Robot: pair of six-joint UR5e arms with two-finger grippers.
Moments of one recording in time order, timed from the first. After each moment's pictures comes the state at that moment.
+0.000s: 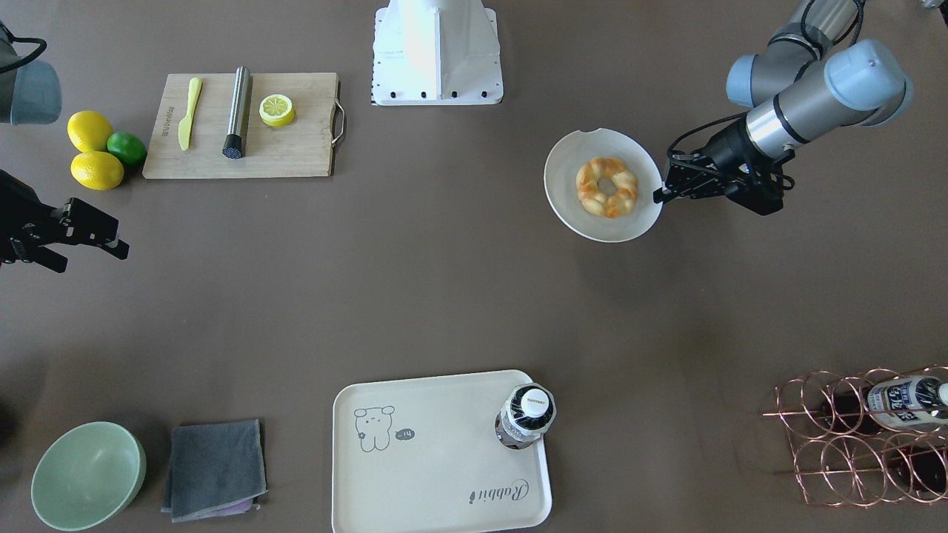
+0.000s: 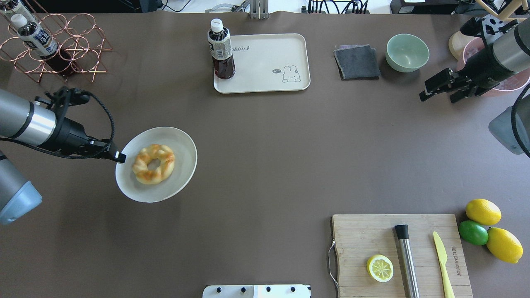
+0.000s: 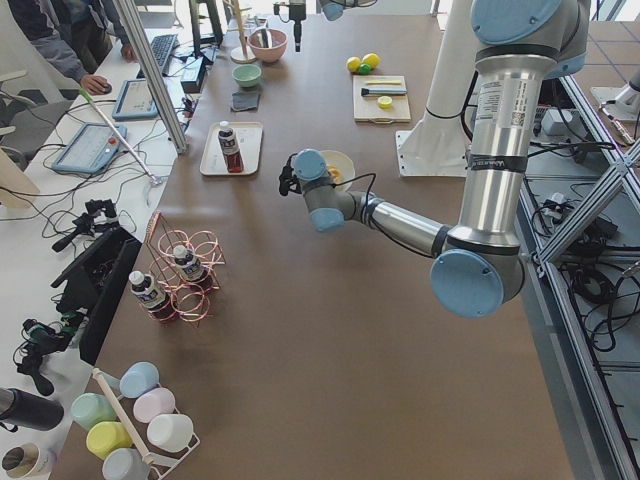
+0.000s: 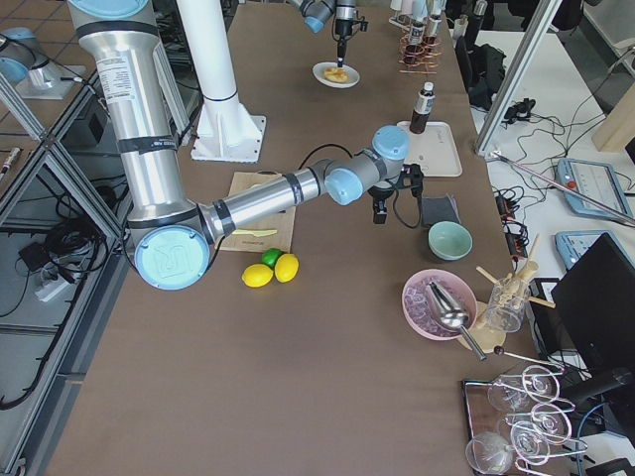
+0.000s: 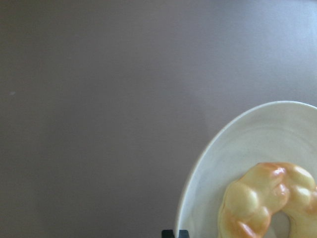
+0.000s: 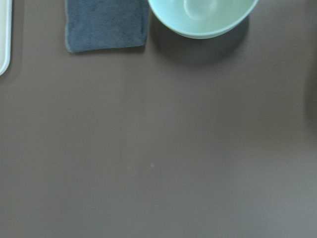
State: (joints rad) left arm -0.84 -1.67 -1.75 -2.40 -2.37 -1.09; right arm 1.12 -1.36 1.77 -1.33 2.41 0.70
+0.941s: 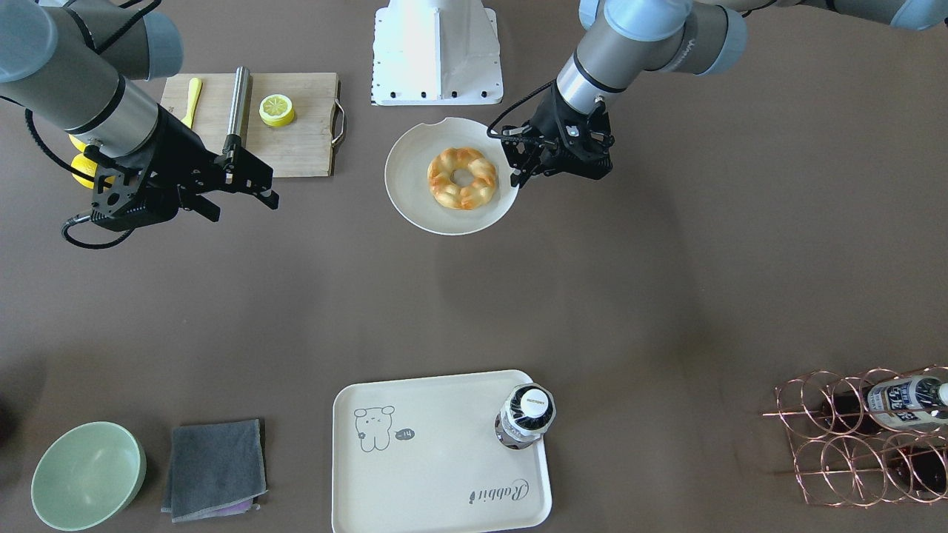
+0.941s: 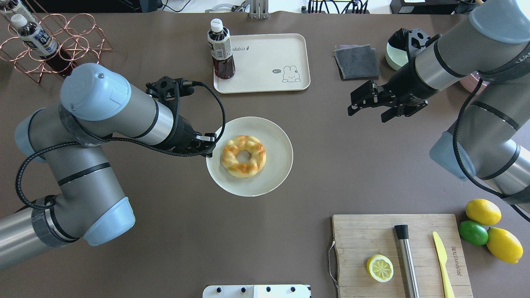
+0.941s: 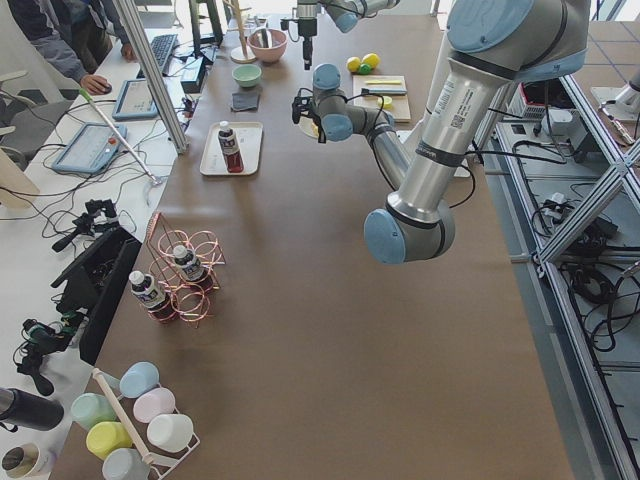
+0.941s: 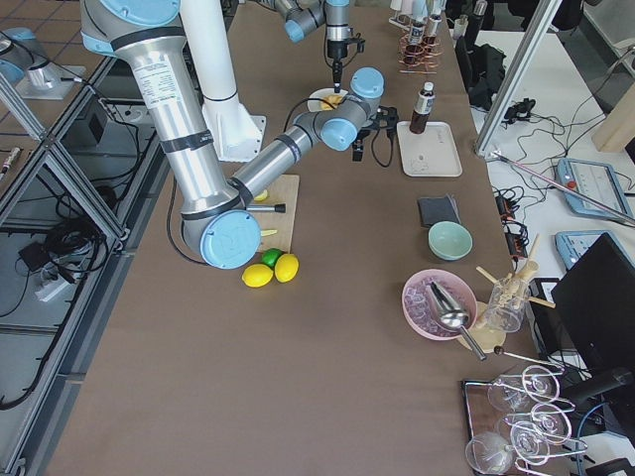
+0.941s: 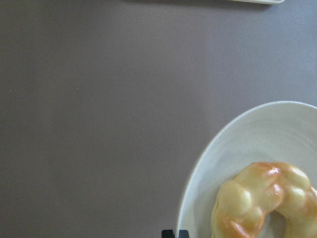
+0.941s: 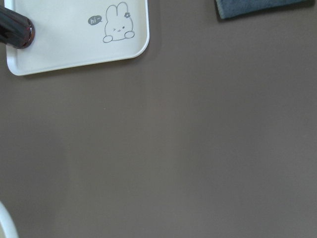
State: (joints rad) left arm -0.62 -2.07 -1.89 -1.84 -2.05 -1.24; right arm 0.90 -1.22 1.89 -1.33 2.35 1.09
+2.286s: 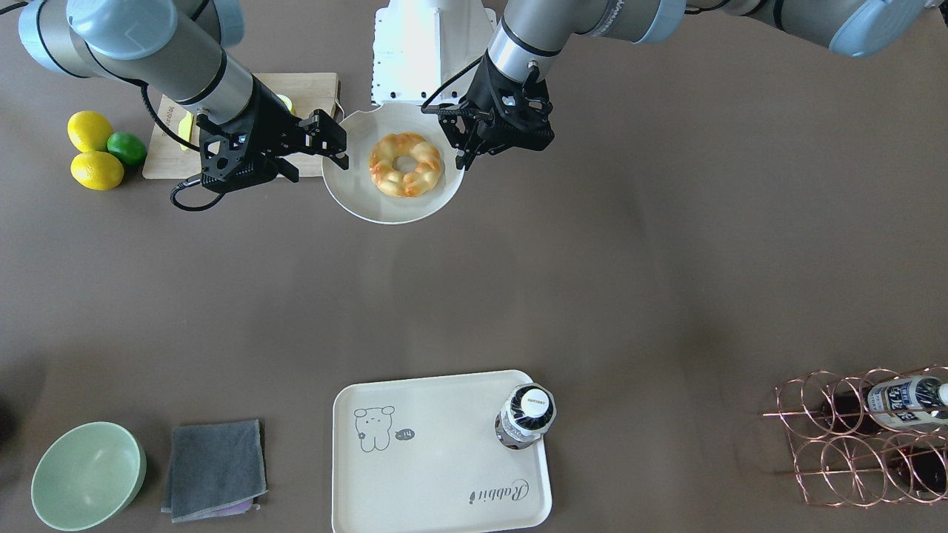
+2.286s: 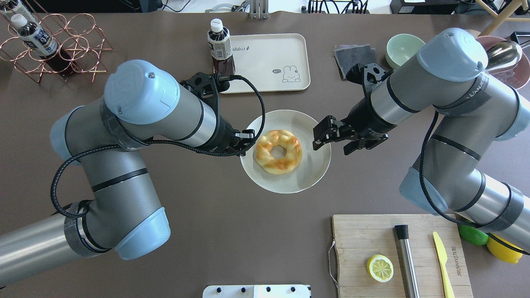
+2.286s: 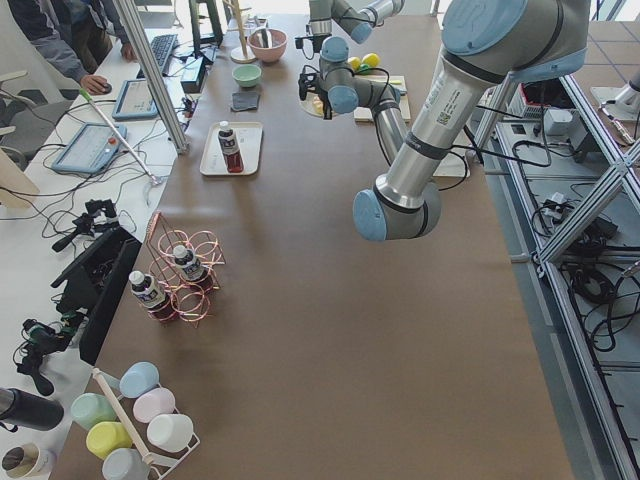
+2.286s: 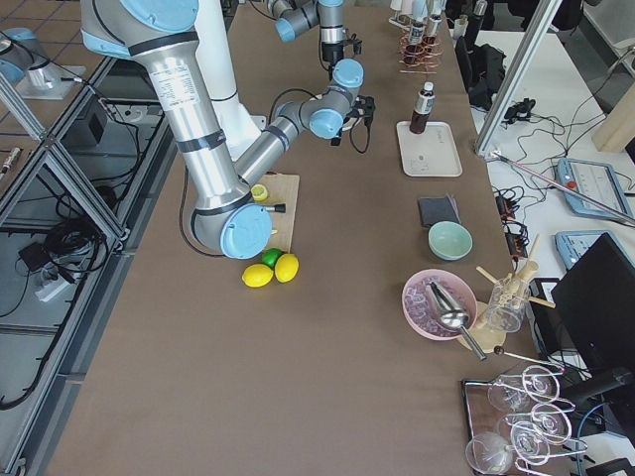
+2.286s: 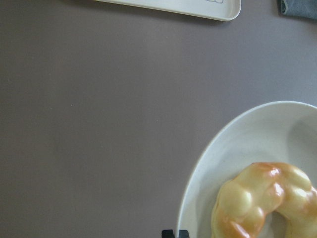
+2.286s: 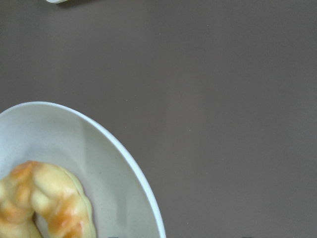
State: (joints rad) left arm -0.55 -2.23 -1.88 -1.71 -1.96 -1.35; right arm 0.75 -1.17 1.92 -1.33 2.32 1.20
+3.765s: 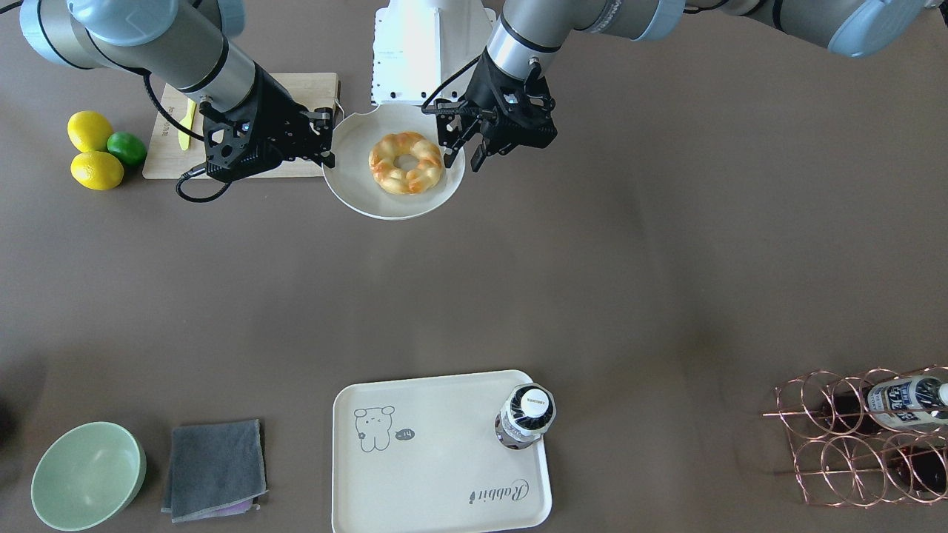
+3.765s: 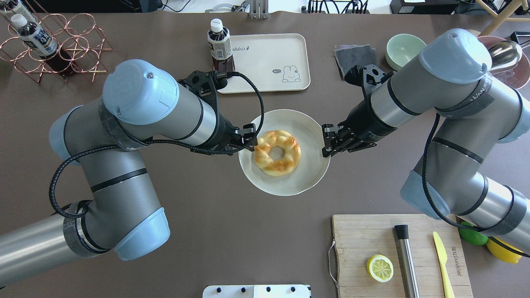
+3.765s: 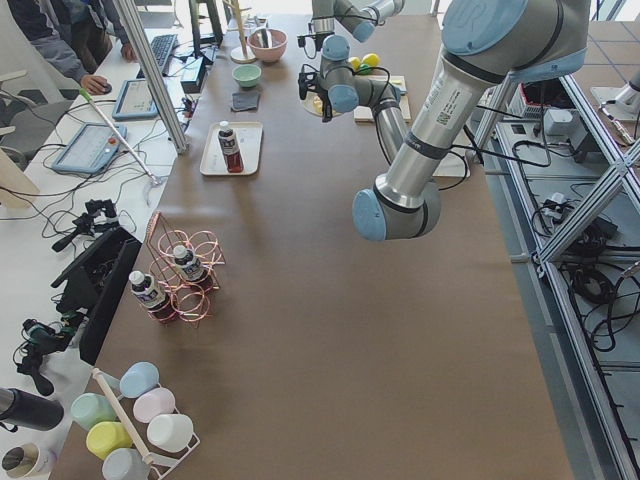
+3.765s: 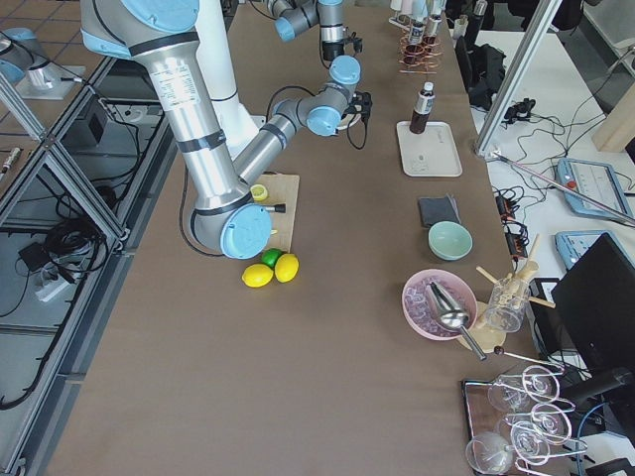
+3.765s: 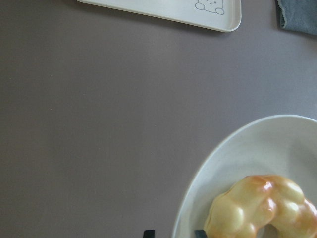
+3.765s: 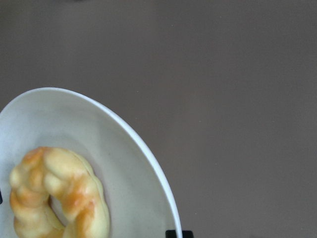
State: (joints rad) left arm -0.55 -2.24 -1.89 -1.71 -1.94 -1.40; right arm 0.74 -1.17 1.95 -1.33 2.32 1.20
